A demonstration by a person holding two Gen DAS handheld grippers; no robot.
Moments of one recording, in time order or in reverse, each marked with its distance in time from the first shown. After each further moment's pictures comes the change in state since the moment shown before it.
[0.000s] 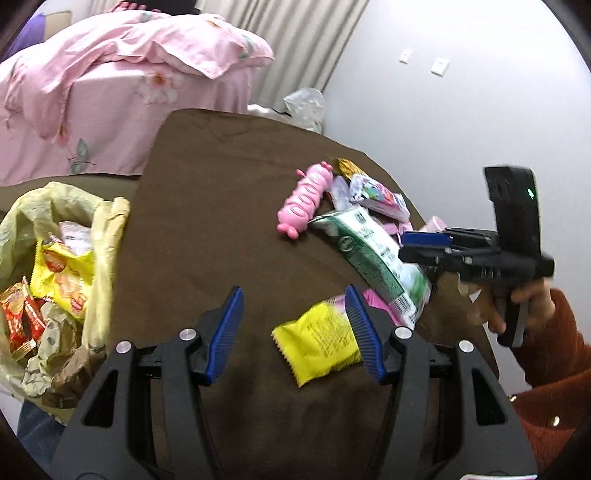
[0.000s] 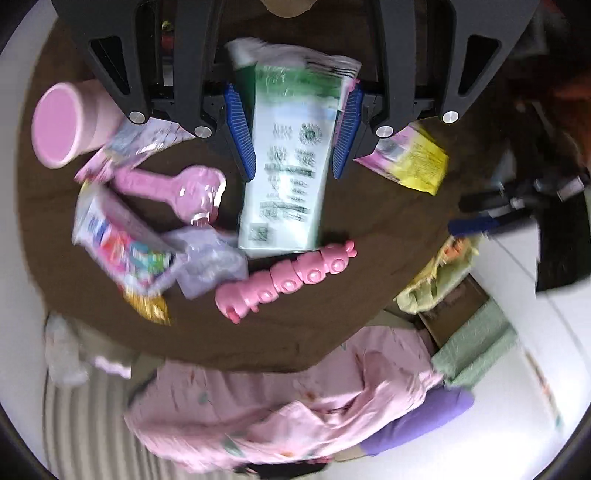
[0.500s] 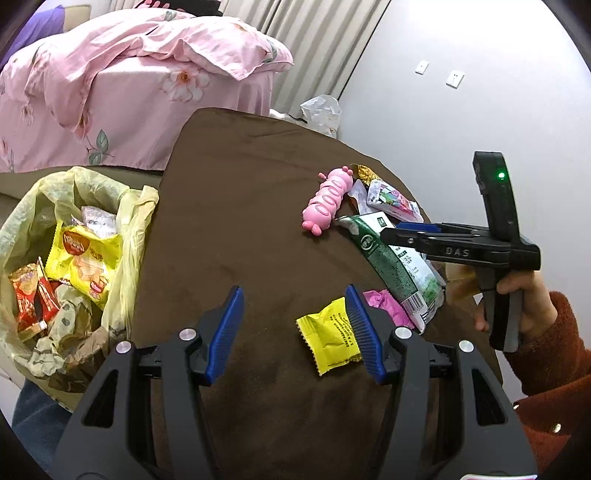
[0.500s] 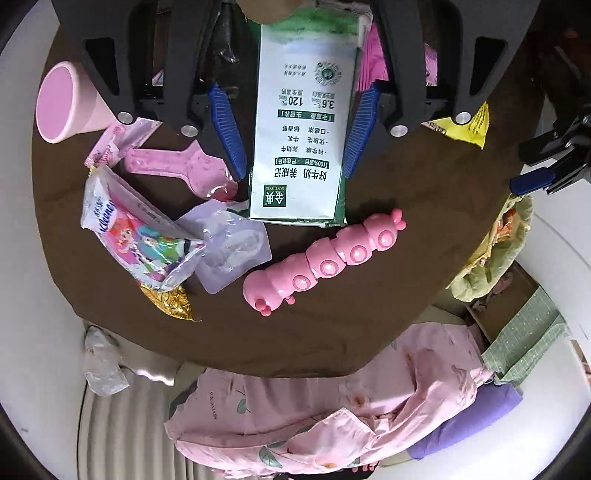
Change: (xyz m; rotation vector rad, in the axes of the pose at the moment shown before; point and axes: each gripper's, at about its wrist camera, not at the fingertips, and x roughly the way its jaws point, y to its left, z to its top) left arm -0.011 0.013 -0.012 -0.046 -0.023 0.031; right arm 0.036 -0.005 0.026 0.136 0.042 -0.143
